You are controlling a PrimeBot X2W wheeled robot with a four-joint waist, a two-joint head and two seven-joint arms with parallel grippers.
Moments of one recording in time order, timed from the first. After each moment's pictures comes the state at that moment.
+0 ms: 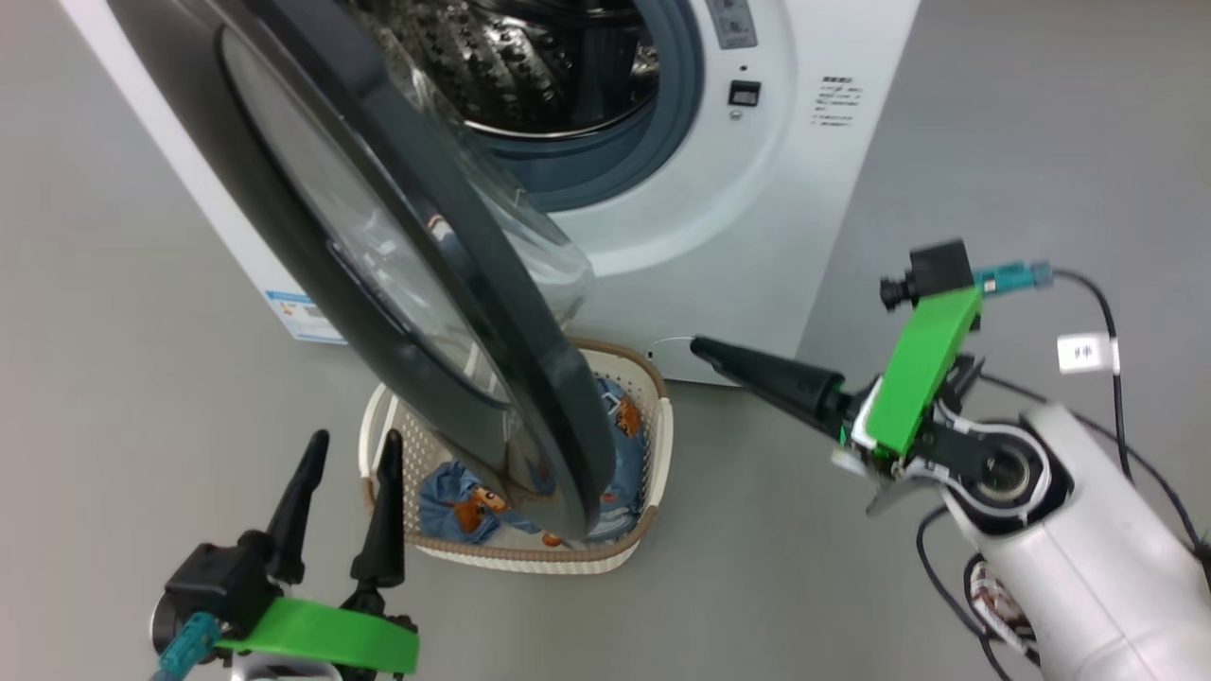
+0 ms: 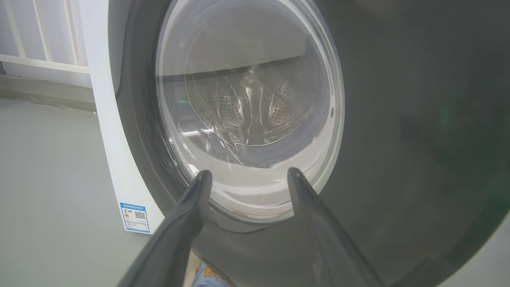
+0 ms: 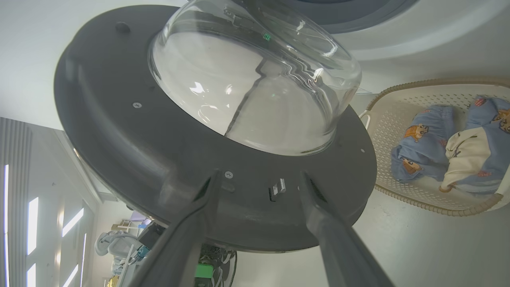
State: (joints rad) left arm -0.17 0.08 -0.17 0.26 -0.36 -0.13 -0.26; right arm -0.58 -0.20 0.39 0.33 1.50 0.13 0.66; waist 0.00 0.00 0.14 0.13
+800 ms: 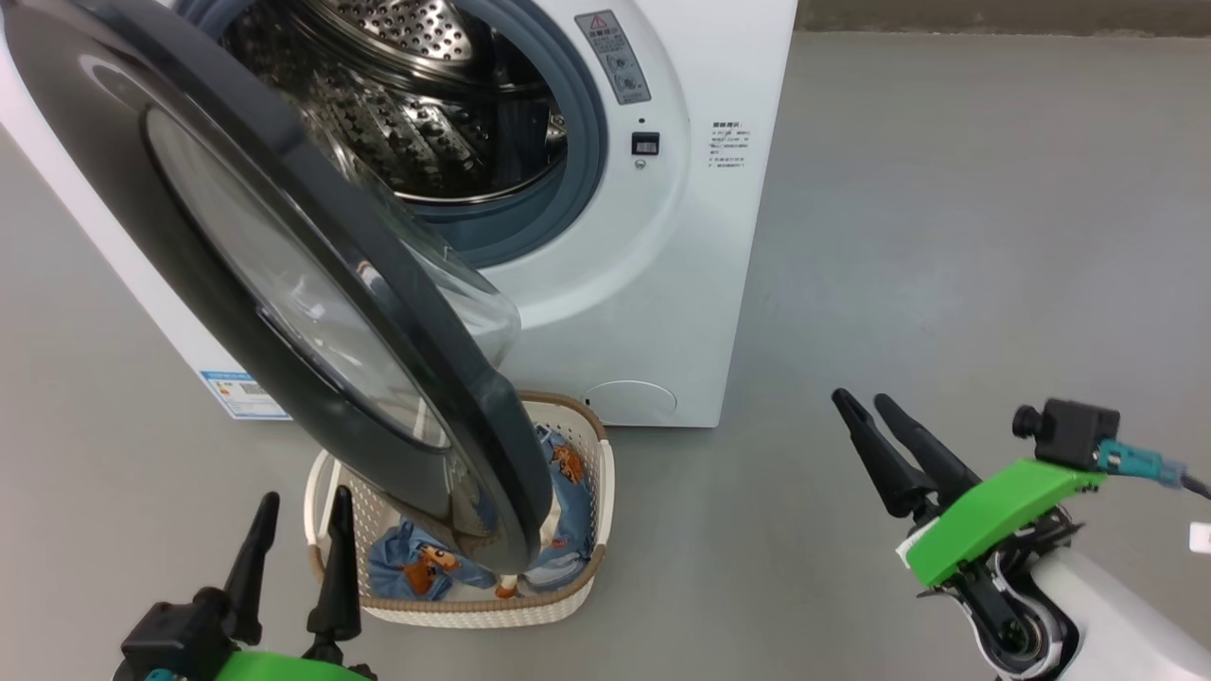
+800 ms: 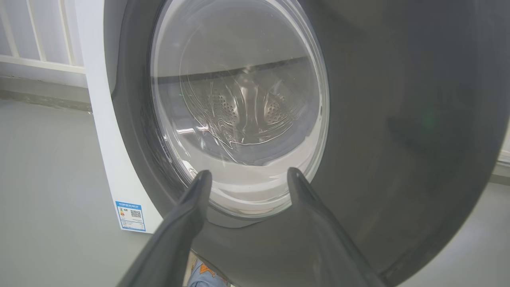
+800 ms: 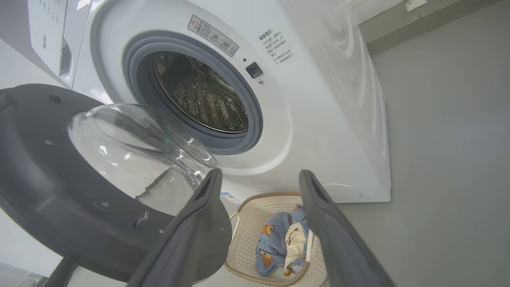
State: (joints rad) left arm -0.08 0.09 -0.08 0.26 -0.36 -0.13 -0.26; right arm -0.37 -0.38 0.60 0.34 1.21 0.13 -0.16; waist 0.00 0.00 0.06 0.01
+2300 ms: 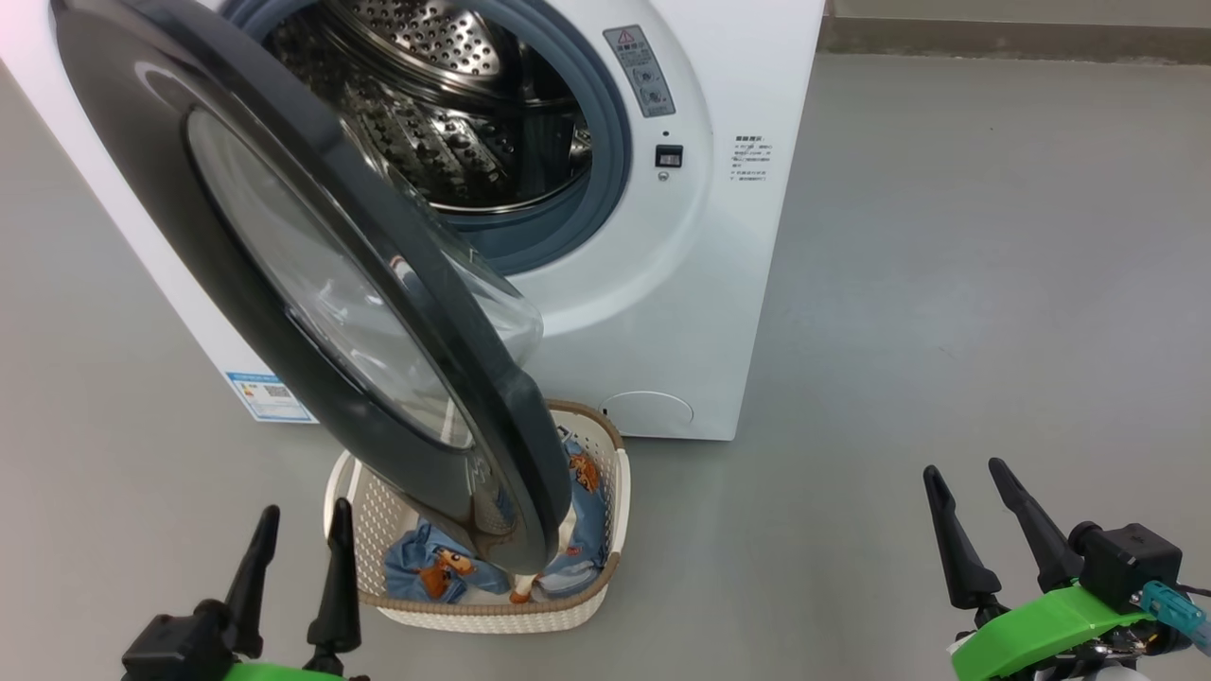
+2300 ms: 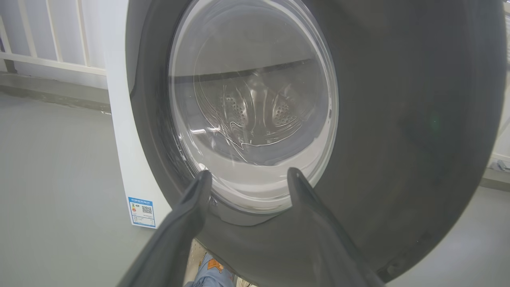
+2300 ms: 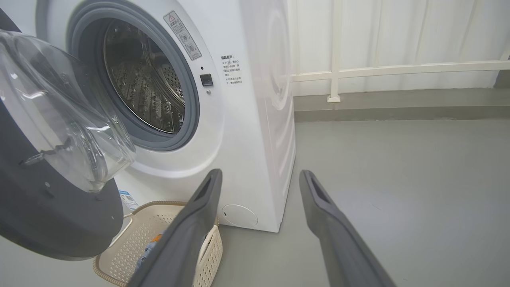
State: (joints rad) left arm -0.06 0.08 -0.07 0.26 -0.36 -0.13 -0.26; right arm -0.05 -0.19 0.13 0.29 0.40 0.13 -0.25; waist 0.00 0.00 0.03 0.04
